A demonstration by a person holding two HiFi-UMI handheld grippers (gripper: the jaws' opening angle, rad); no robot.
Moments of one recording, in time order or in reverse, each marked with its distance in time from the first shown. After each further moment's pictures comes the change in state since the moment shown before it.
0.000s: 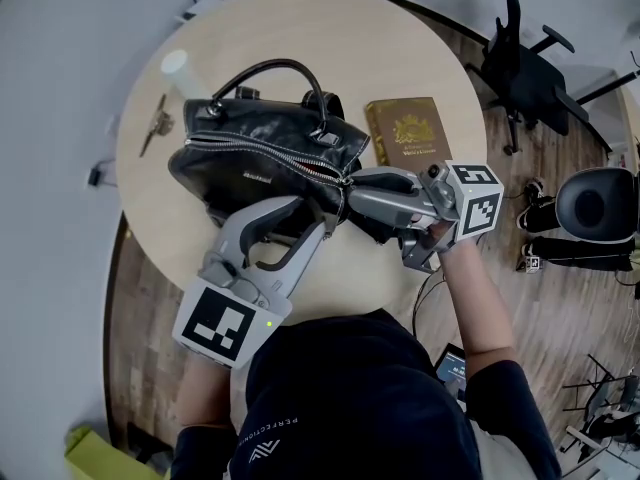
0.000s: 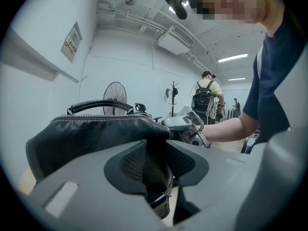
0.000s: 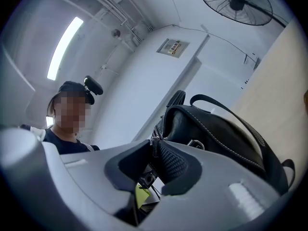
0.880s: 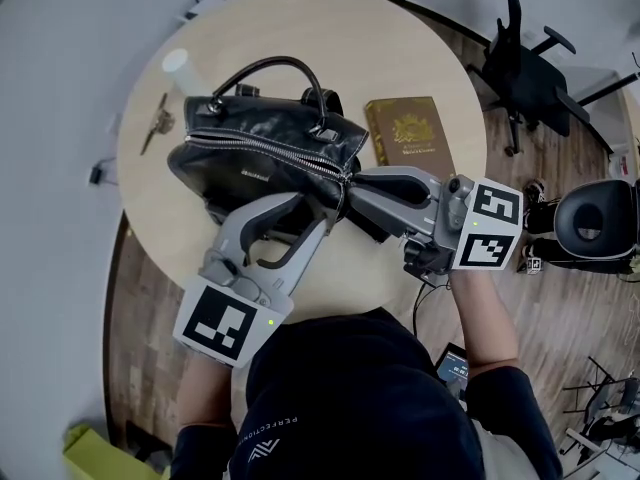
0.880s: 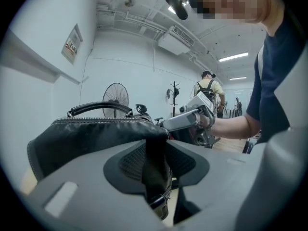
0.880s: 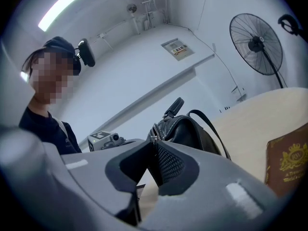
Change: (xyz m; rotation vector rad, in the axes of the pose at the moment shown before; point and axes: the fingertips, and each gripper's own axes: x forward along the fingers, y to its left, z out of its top) left arm 0.000 -0.002 0.004 0.006 -0.011 0.021; right arm -0.002 0.005 0.002 -0.257 0.097 -0.366
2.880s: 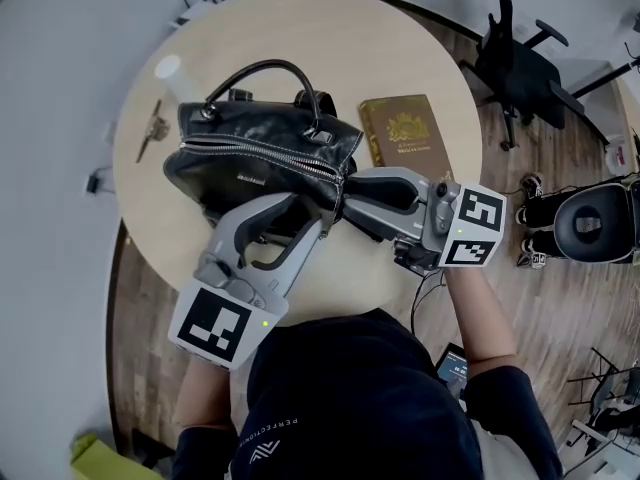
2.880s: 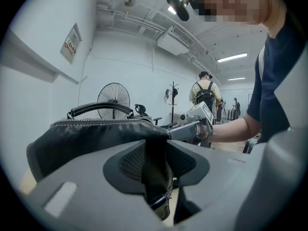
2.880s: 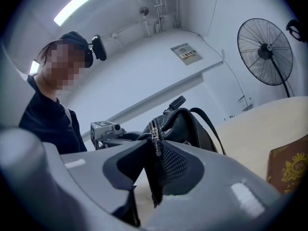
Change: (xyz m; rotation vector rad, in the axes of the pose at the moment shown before) left arm -0.001 0.003 0.002 0.000 -0.002 -0.018; right arm 0.000 -0.006 -0.016 -0.118 -0.046 0.045
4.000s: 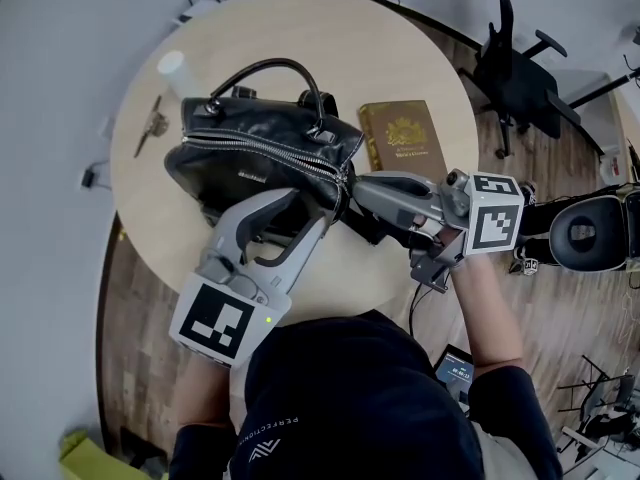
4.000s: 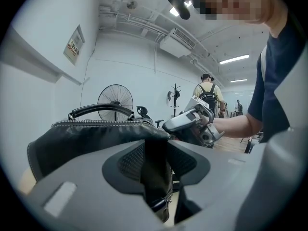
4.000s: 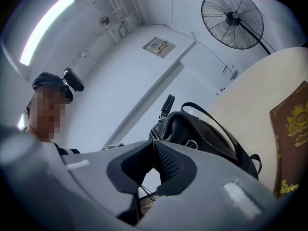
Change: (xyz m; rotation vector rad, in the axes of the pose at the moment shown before) left arm 0.002 0.001 0.003 -0.011 -0.026 0.023; right arm -0.006 -0.001 0.020 0.395 0.027 0.001
